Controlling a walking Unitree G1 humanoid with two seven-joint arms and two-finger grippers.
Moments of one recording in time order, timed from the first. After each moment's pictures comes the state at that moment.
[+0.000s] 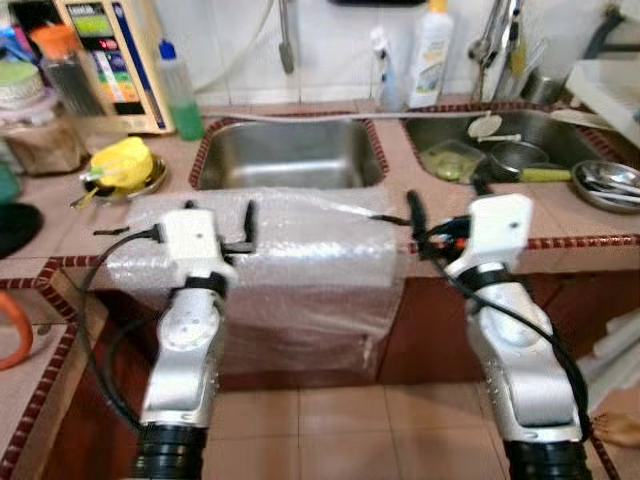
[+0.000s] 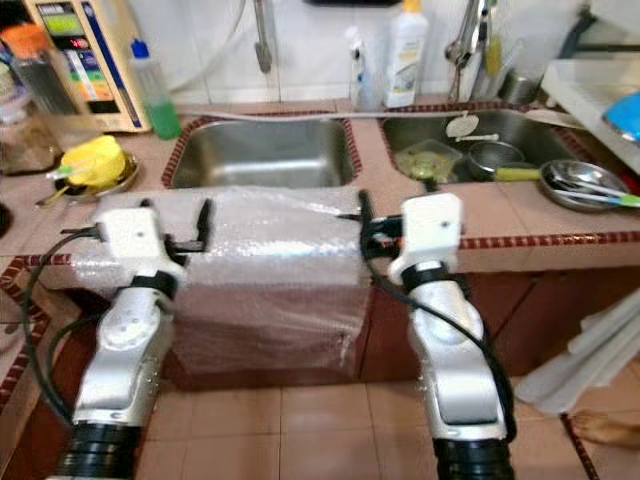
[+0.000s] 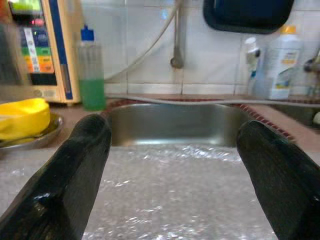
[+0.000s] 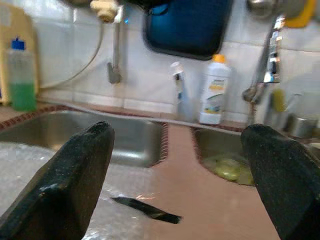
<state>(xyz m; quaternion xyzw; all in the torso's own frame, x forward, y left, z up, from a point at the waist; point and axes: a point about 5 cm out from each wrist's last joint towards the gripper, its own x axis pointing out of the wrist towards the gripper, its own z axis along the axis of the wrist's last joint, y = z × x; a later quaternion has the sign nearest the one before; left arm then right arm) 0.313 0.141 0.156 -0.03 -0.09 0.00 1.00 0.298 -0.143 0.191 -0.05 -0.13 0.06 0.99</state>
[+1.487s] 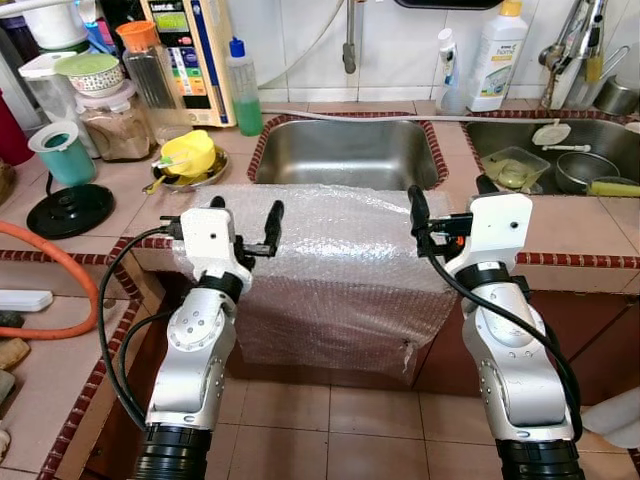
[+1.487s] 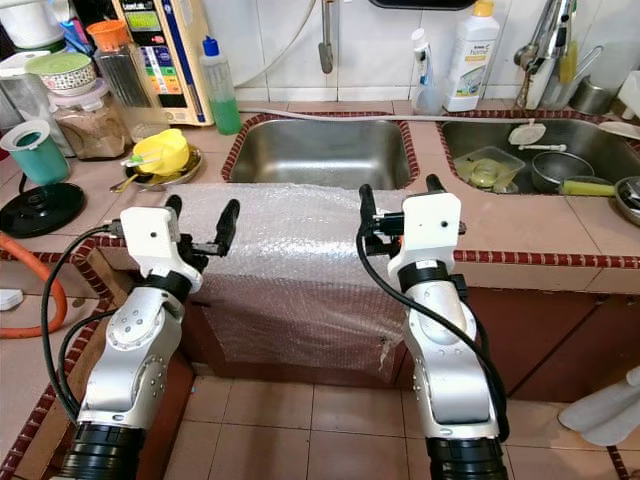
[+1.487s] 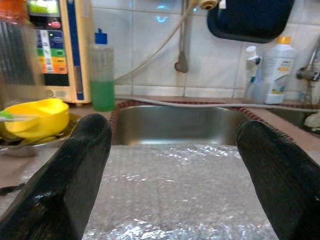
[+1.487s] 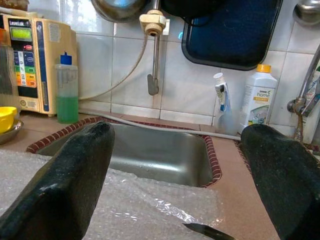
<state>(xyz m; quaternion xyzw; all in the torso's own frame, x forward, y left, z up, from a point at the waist) 0.310 0.124 0.159 -0.06 -0.10 -0.10 0.99 0.298 -0.142 0.192 -0.05 -0.15 0.04 0.99</state>
